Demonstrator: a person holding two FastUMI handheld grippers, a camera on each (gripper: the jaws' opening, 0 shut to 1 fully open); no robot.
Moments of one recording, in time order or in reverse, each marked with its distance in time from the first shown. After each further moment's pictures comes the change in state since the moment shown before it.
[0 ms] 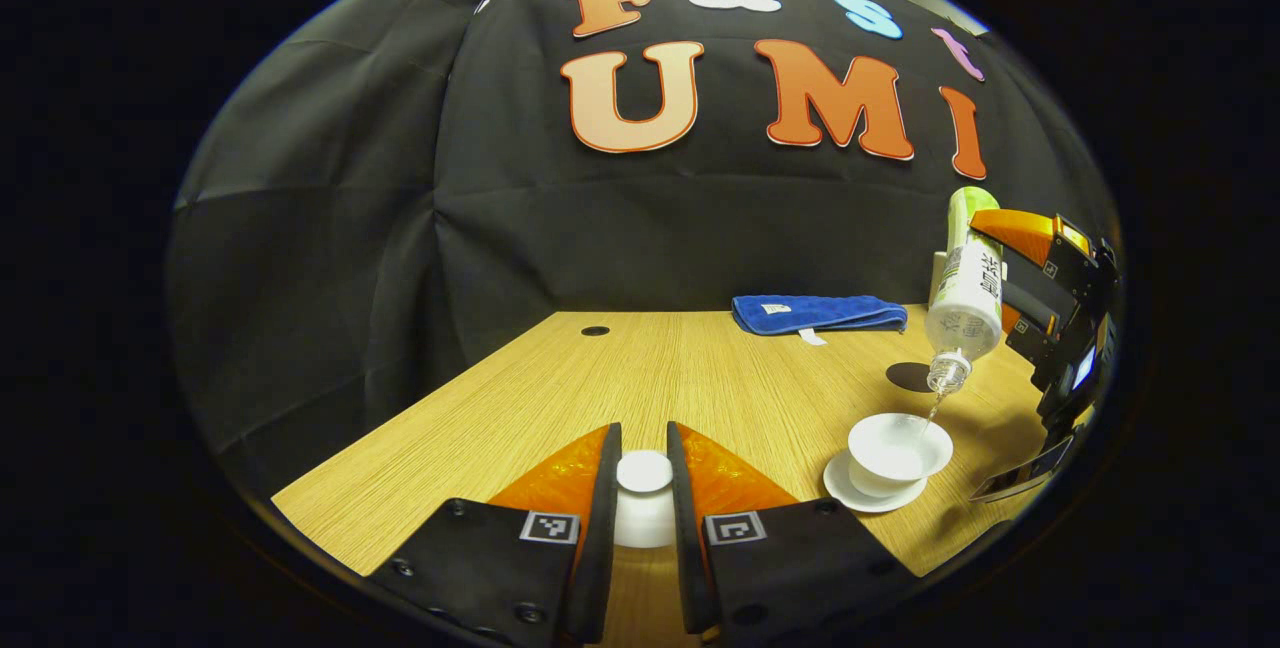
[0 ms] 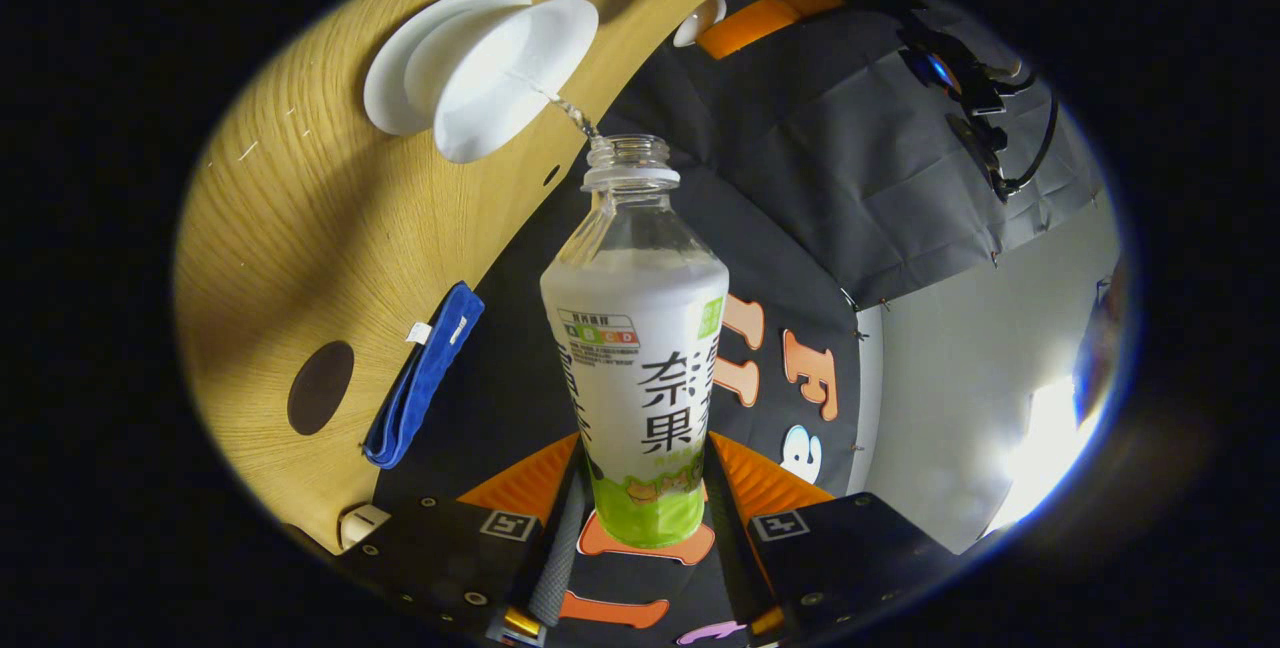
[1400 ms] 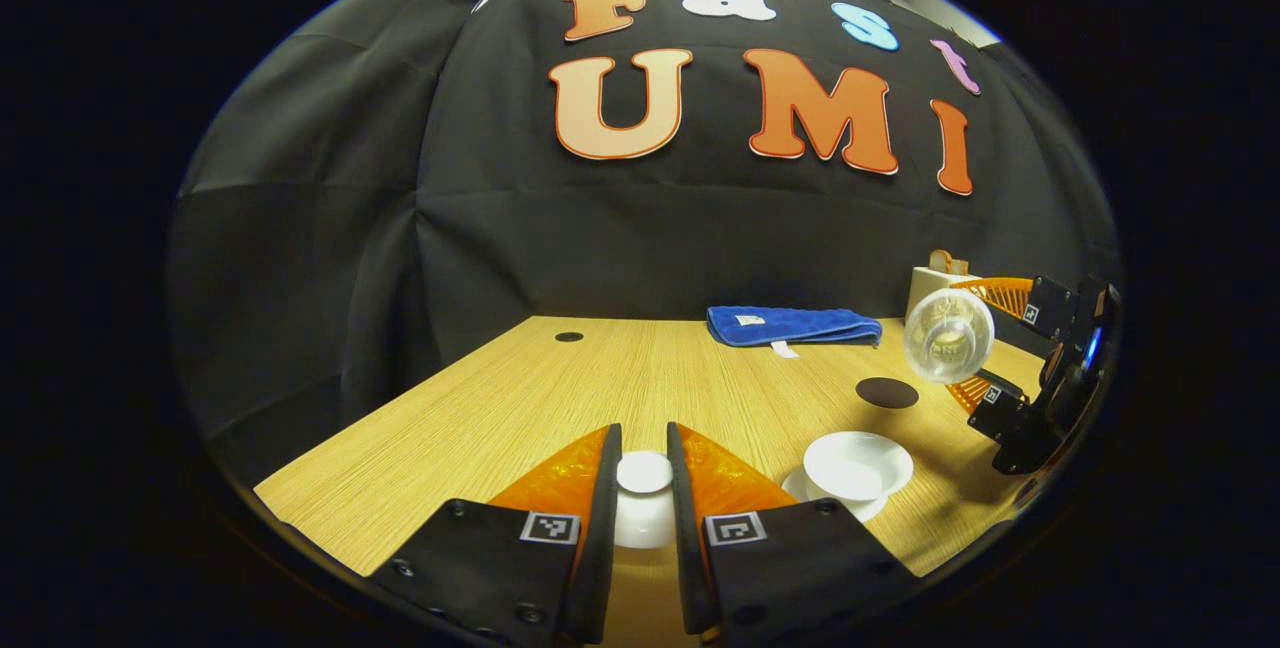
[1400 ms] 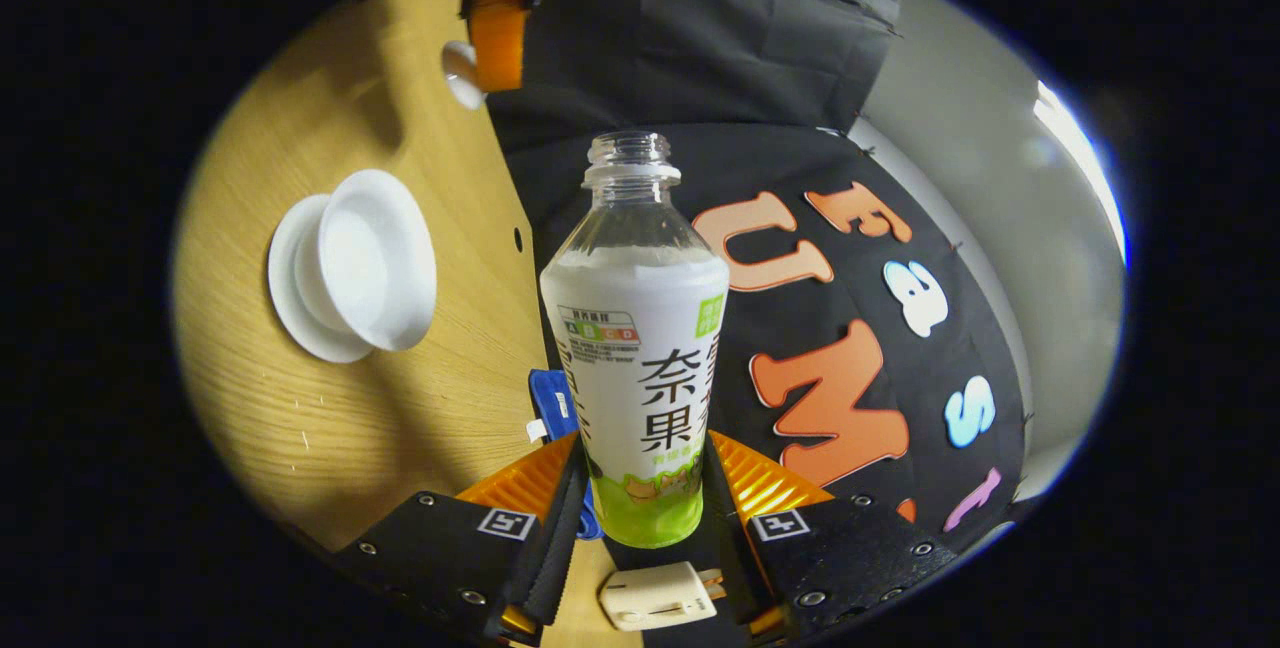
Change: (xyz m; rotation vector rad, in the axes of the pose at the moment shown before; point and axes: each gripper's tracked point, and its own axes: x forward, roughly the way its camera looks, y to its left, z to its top) left arm -0.003 -0.030 0.010 -0.028 -0.025 -0.053; right arm -0.015 0.045 0.000 0.824 0.149 0.182
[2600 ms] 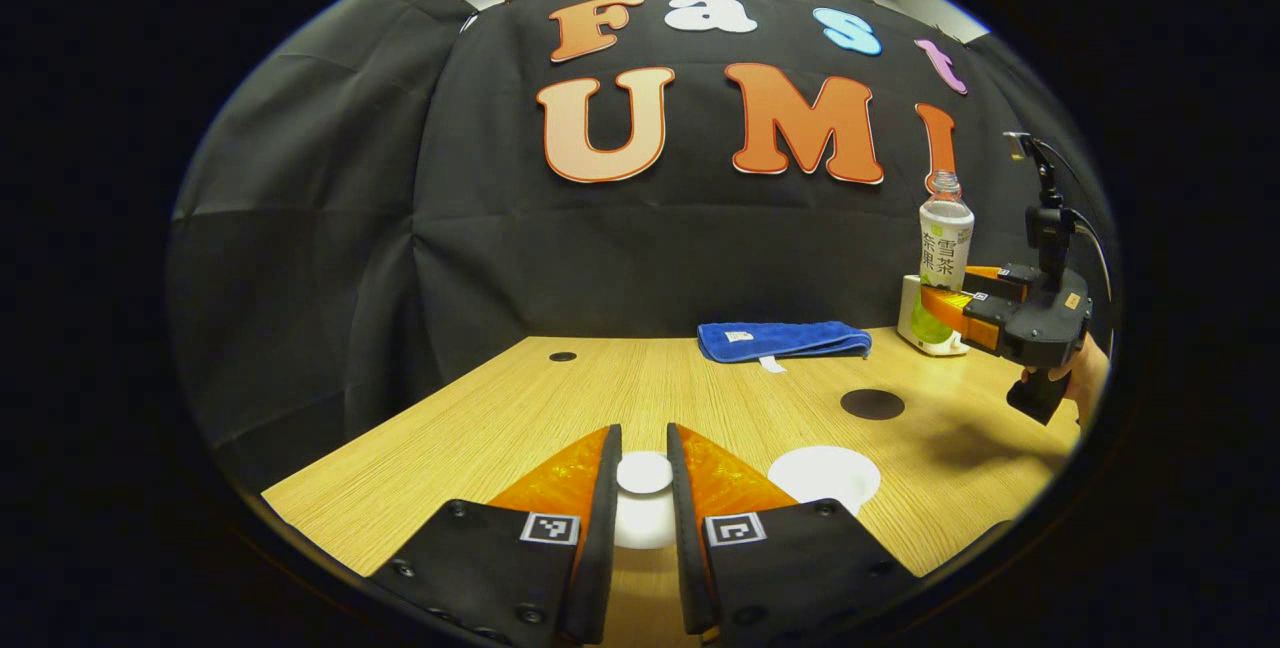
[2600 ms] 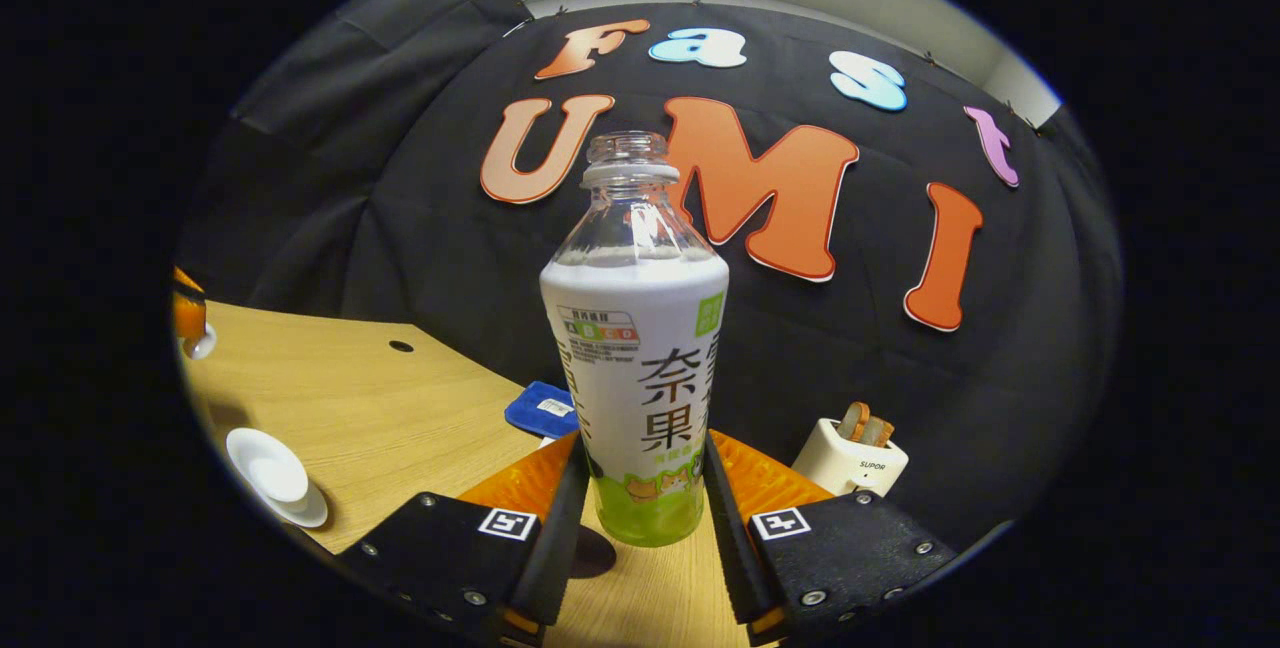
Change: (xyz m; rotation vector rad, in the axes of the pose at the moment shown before) left arm -0.014 -0.020 0.017 0.018 -0.039 0.008; right arm 0.035 -0.059 -0.104 0.950 0.254 -0.125
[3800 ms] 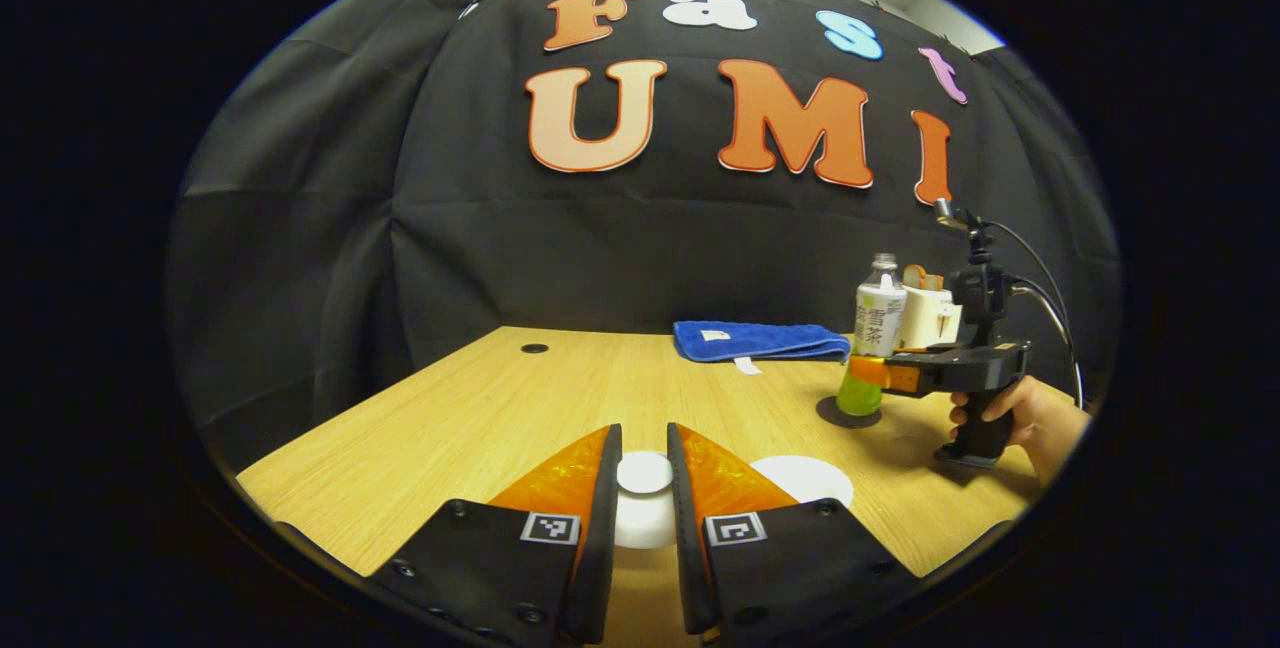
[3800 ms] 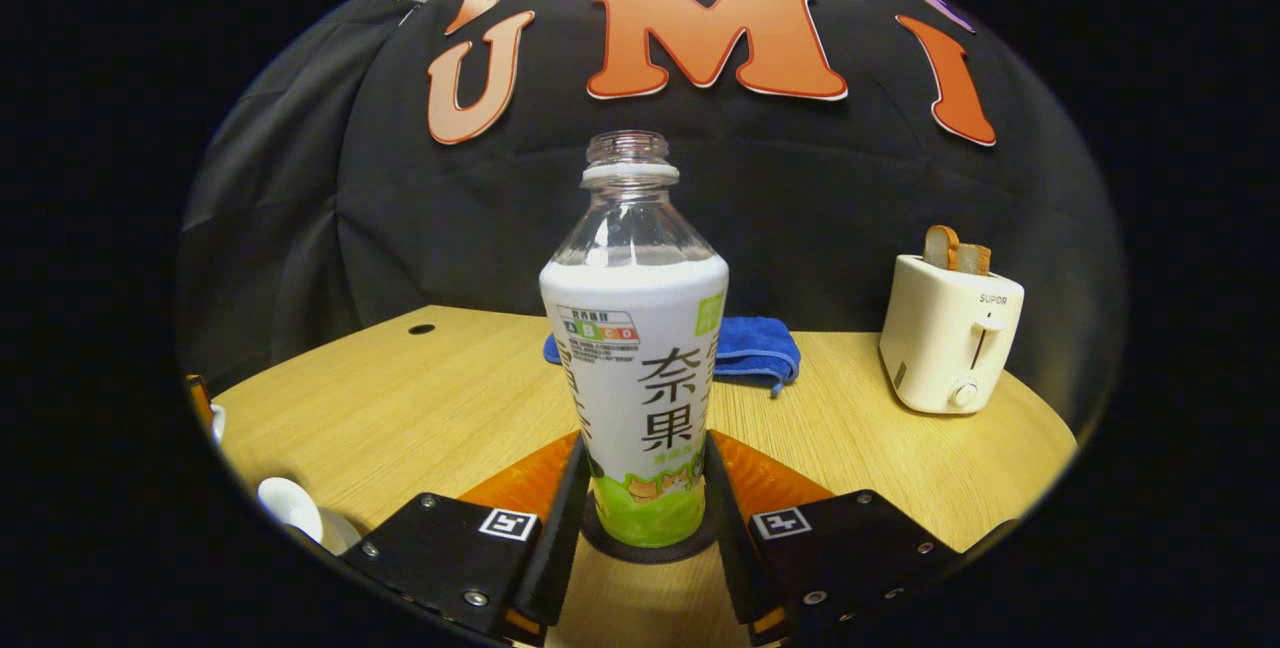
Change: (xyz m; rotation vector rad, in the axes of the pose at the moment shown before) left arm 0.011 -0.035 -0.001 -0.045 0.013 -0.074; right arm 0.043 0.045 -0.114 0.277 0.363 0.082
